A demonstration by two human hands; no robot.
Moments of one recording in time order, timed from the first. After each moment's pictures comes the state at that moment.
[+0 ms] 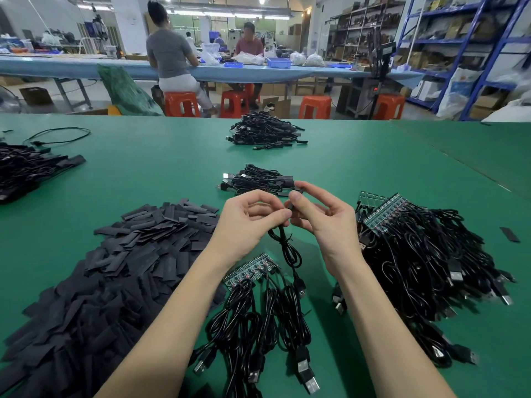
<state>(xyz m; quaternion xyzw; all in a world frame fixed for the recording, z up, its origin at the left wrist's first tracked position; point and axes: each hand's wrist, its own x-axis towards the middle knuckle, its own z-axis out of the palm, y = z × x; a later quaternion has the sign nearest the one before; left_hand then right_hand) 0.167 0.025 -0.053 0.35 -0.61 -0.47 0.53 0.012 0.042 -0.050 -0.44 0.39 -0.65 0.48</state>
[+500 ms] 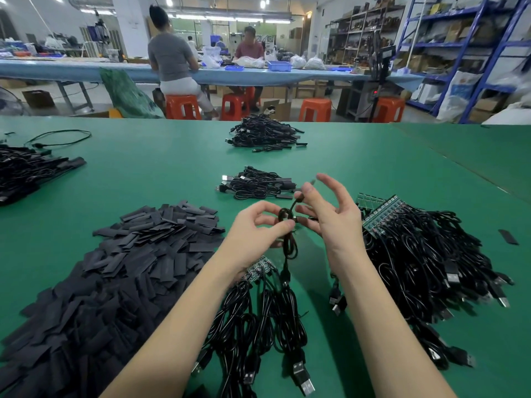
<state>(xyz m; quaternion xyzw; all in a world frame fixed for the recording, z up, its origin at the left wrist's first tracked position) 0.151 0.028 -0.063 0.44 -0.56 -0.53 0.47 0.002 0.038 -0.044 -0.39 0.44 -0.66 0.46</state>
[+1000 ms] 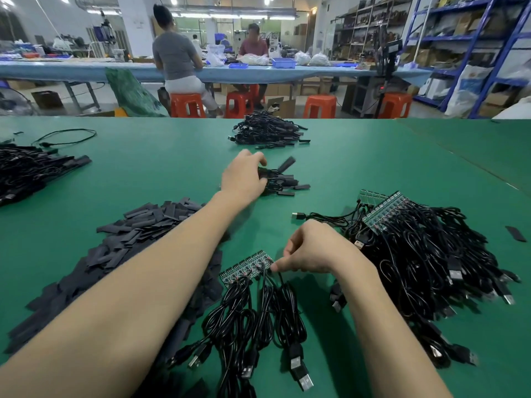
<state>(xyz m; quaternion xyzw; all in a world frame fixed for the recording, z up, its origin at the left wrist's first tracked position) 0.157 -0.084 -0.033 0.61 -0.75 -0.03 0.28 0.003 0.044 -0.044 -0.69 0.66 -0.09 0.28</state>
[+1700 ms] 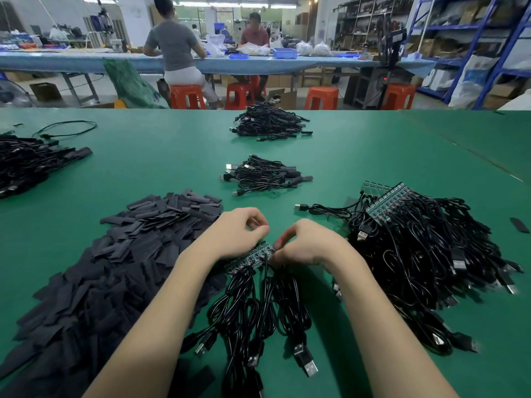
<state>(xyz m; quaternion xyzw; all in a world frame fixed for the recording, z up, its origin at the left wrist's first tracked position) 0.191 0.014 -0.073 0.57 -0.75 -0.26 0.20 0.017 0.043 -0.053 -0.66 0.66 -0.11 0.35</state>
